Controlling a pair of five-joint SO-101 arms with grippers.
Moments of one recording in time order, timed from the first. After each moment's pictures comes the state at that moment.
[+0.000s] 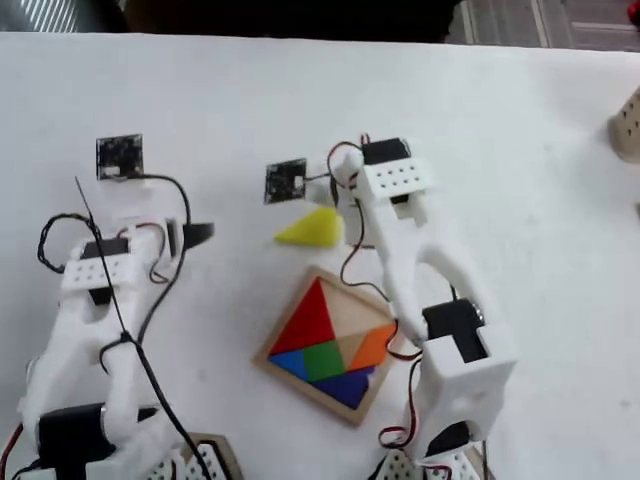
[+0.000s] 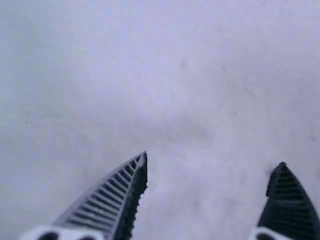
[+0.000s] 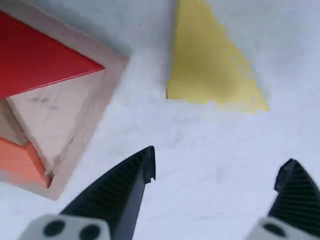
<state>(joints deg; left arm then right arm) -14.9 -17.4 51.9 34.2 -0.7 -18.4 16.8 -3.0 77.1 78.0</state>
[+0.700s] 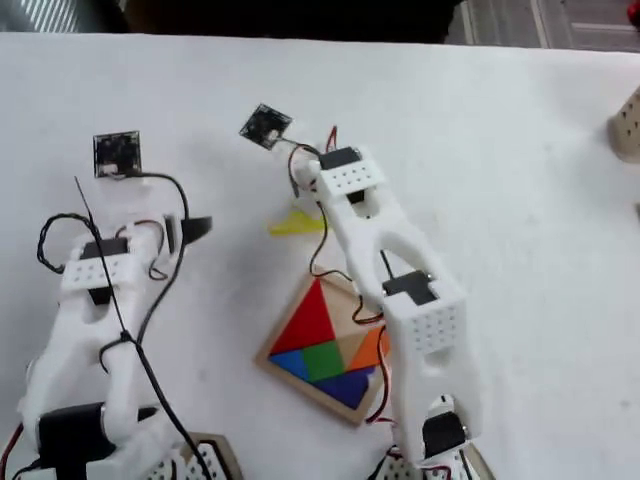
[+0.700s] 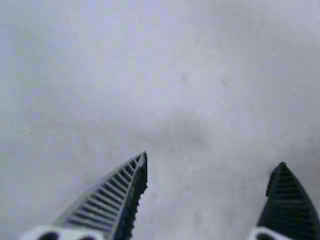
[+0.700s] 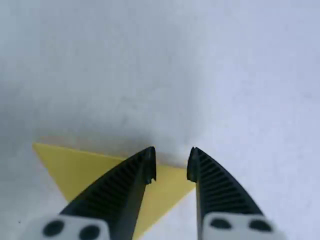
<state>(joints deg) -15.2 -17.4 51.9 31.8 -0.7 -23.6 37.6 -16.0 51.6 39.9</state>
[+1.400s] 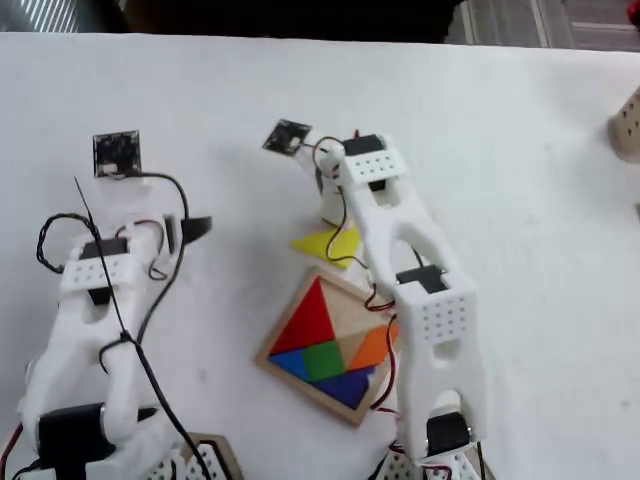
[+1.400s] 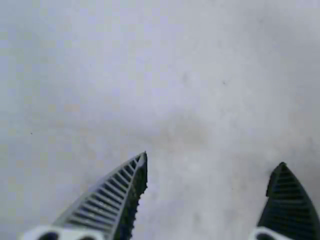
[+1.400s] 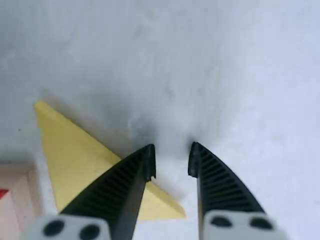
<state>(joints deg) -15.2 -17.4 51.9 31.8 -0.7 -17.4 41.6 -22.5 70.1 49.6</state>
